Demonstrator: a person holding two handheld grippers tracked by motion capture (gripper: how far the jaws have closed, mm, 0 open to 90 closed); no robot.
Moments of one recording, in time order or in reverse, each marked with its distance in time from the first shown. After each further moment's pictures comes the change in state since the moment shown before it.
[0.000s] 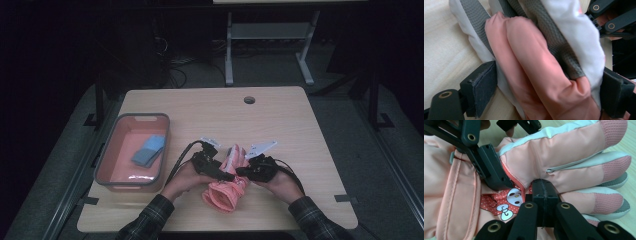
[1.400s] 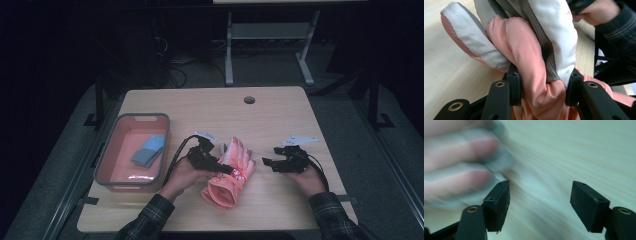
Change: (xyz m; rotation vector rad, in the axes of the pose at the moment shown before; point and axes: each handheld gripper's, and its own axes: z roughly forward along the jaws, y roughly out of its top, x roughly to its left) left arm -0.020 0.013 -0.036 -0.073 -0.001 0.027; right arm -0.074 -0.055 -0.039 -0.136 -0.256 0.211
